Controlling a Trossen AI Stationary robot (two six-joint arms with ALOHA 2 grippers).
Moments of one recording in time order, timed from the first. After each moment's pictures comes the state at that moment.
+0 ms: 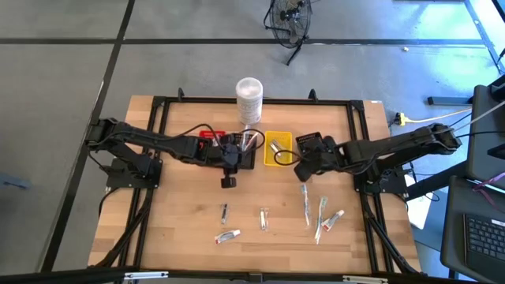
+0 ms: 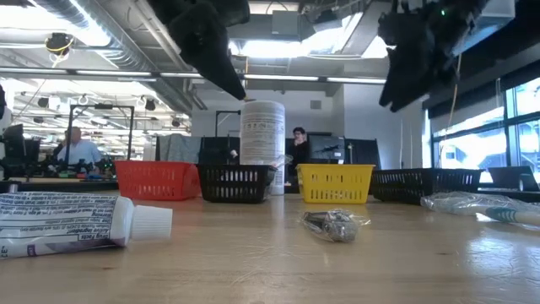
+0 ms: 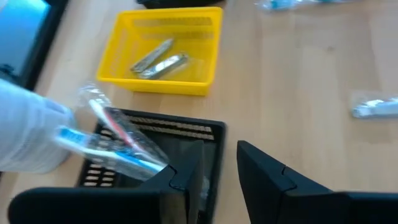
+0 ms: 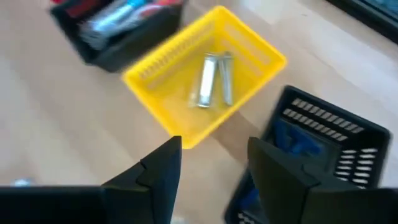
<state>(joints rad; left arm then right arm) -0.07 1.48 1.09 -0.47 -0.26 -0.04 0.19 1.23 0.89 -0.75 0.51 0.84</state>
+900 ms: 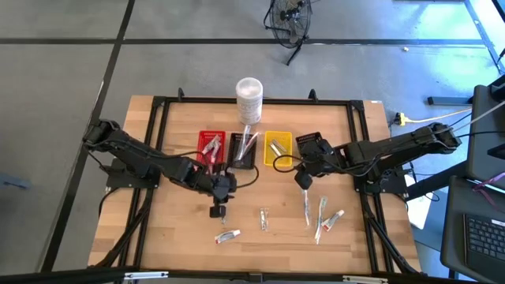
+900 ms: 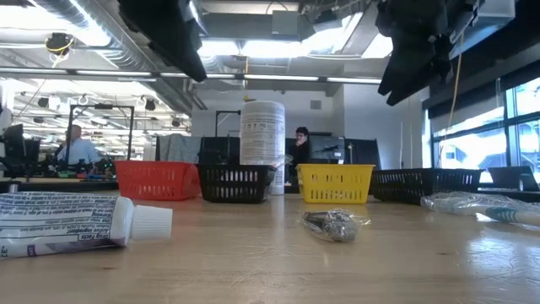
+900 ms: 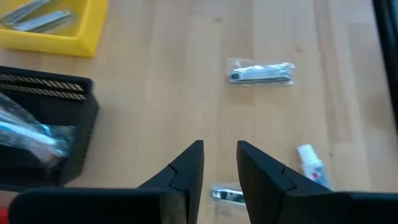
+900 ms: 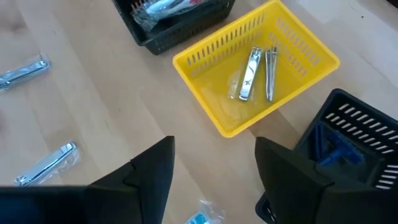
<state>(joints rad) -0.33 1.48 1.09 -0.55 -0.19 -0.37 0.23 1.23 0.91 -0.71 0.40 0.74</state>
